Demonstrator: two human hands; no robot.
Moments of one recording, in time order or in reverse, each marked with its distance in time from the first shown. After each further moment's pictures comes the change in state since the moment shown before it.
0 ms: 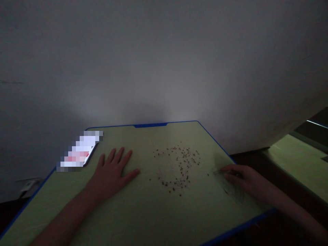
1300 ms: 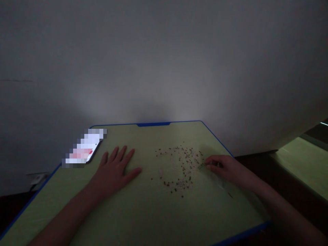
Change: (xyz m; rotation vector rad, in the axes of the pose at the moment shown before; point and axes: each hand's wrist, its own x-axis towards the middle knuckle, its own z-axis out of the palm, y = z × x) left_hand -0.002 0.000 0.000 0.003 -0.013 -0.007; right_hand 0.047 -0.051 0.015 -0.129 -0.123 -0.223
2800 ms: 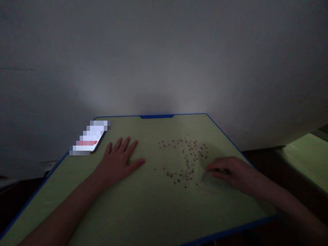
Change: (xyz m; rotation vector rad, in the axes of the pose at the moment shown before) left_hand 0.000 0.002 -0.001 0.019 -0.010 0.007; right_hand -0.024 -0.024 0.004 -0.077 -0.120 -0.204
